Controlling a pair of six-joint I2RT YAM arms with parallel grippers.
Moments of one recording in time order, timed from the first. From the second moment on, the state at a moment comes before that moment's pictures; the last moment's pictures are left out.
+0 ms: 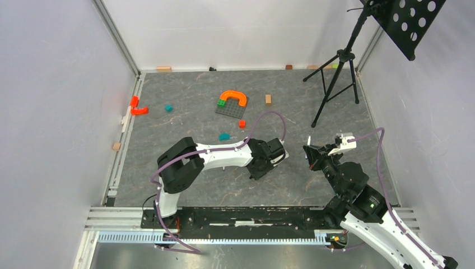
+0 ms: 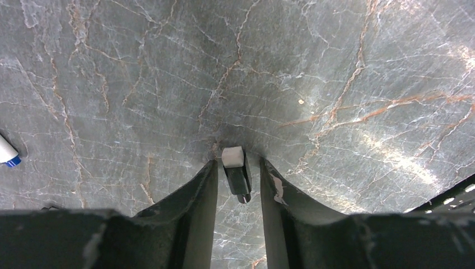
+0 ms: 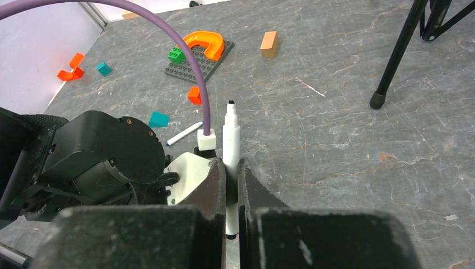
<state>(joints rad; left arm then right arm) -1.12 1.95 1.34 -0.68 -0.10 -0.07 0.77 0.24 0.47 -0.36 0.45 0.39</state>
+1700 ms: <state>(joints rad) -0.60 1.24 1.01 0.25 0.55 -0.55 0.77 0.58 0.32 0.29 -0.08 0.35</state>
